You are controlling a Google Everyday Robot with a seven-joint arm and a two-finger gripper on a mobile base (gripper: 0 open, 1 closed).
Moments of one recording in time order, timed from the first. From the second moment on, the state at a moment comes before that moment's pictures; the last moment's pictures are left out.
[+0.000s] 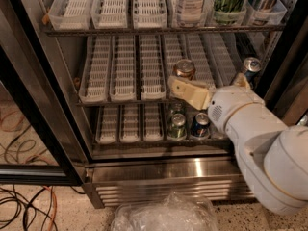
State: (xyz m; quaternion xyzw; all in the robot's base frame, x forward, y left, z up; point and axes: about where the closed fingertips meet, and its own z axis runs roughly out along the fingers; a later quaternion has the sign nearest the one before) arm 0.529 -0.127 0.932 -0.05 0.73 0.14 0.66
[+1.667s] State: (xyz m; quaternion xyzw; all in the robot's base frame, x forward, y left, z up) arm 0.499 -0.073 0.960 -0.09 0.65 0.12 0.75
